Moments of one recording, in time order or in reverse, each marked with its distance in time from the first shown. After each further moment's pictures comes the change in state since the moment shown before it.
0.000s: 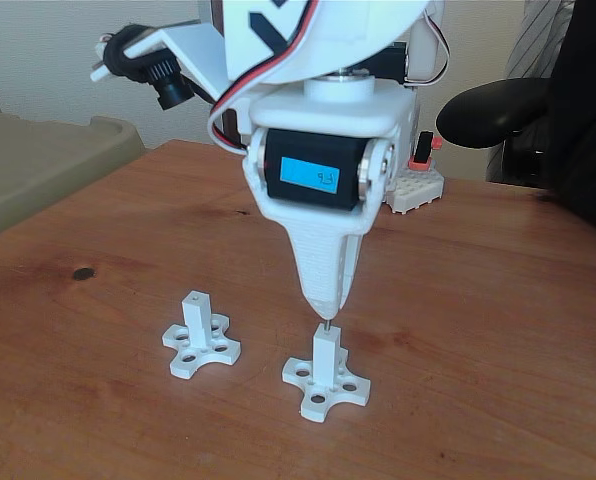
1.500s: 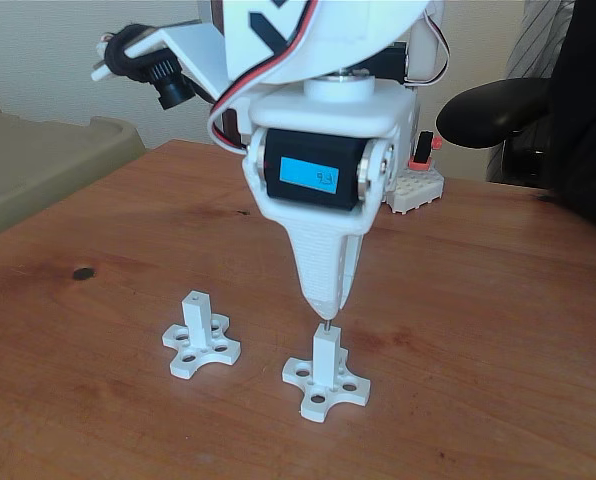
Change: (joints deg) arm 0.0 0.0 -0.1 0.5 0.2
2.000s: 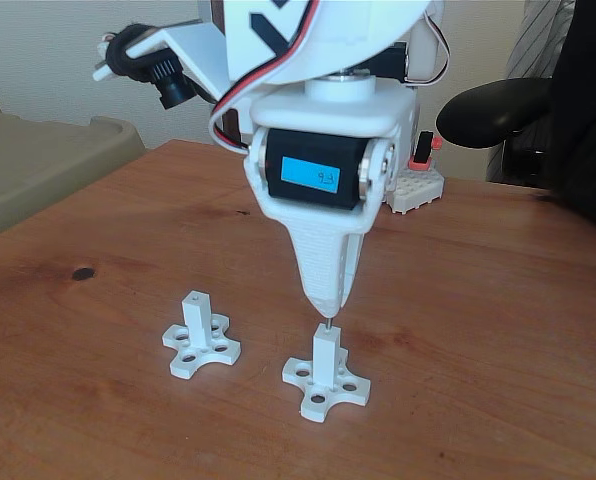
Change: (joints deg) arm 0.0 -0.1 -0.4 0.8 0.0
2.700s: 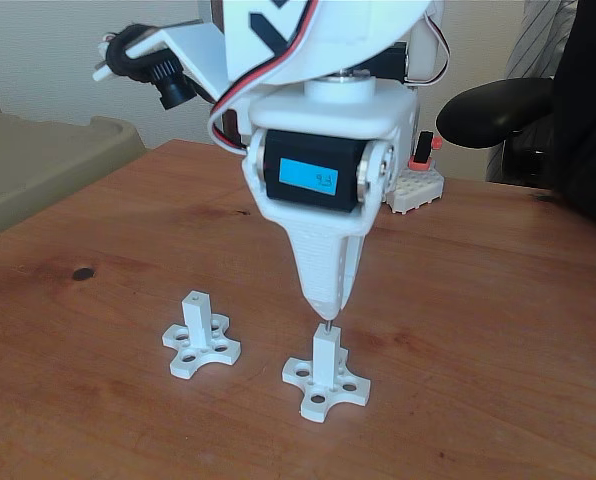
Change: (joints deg) arm 0.0 -0.5 -0.8 -0.9 0.9
